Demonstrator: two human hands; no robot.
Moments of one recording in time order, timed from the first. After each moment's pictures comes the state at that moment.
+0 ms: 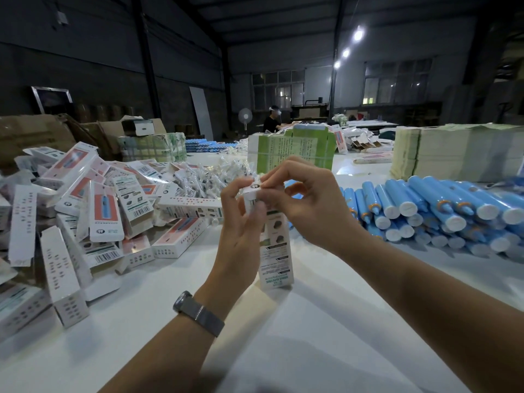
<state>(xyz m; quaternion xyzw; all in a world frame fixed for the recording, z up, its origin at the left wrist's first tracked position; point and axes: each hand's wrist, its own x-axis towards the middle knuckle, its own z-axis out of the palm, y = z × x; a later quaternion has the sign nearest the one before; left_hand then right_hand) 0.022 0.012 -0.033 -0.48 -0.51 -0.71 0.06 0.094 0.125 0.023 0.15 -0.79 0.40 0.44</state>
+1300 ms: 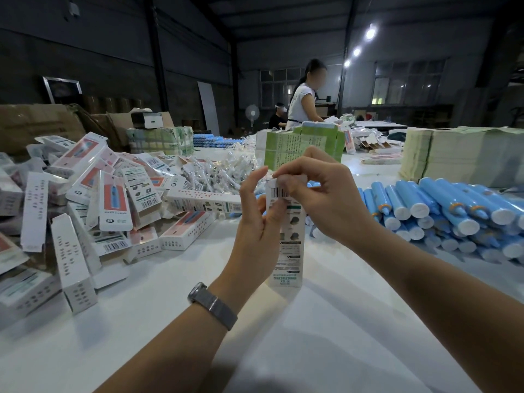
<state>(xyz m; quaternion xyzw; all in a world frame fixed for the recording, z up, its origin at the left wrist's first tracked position) 0.022 0.020 -0.037 -0.49 -0.53 -0.69 0.06 0.096 0.127 0.029 0.10 -0.82 0.33 0.45</state>
